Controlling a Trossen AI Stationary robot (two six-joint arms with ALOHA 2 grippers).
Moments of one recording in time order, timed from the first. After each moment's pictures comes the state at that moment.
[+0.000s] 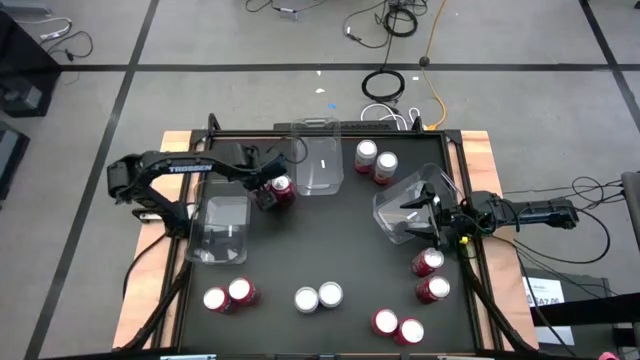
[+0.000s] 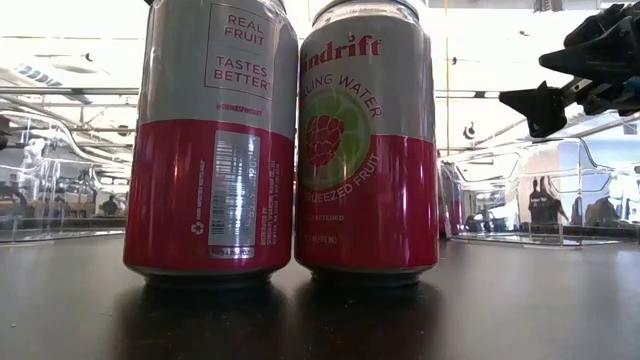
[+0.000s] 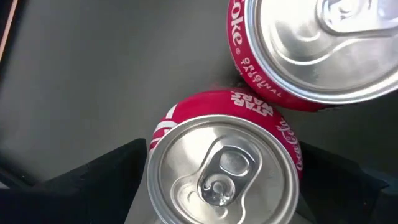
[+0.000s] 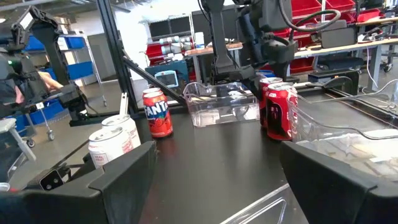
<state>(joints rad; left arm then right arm) 0.33 1.51 1.08 -1.02 -0.17 -0.20 0.08 0.00 0.01 0.03 0.00 0.17</state>
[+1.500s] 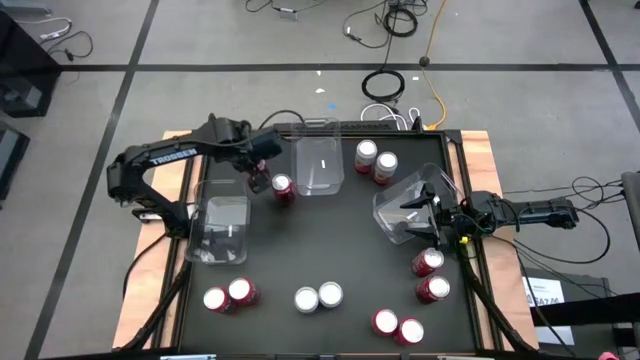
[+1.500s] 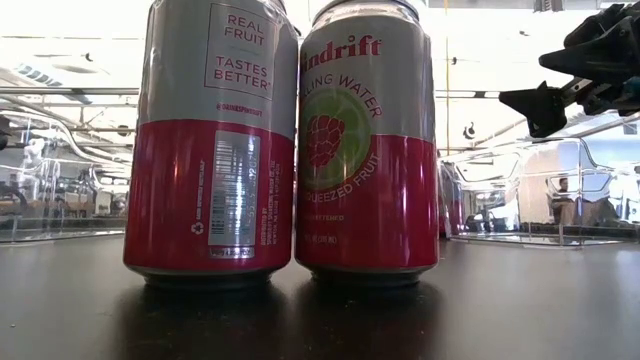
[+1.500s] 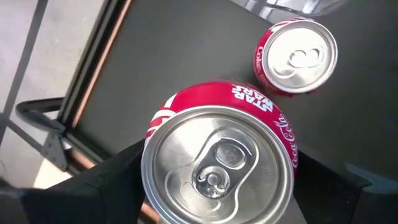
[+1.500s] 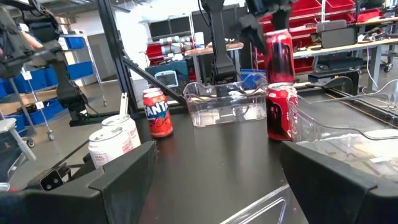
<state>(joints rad) 0.33 1.50 1.51 -1.44 -0.24 -0.21 0.08 0.00 0.01 0.02 0.00 0.17</state>
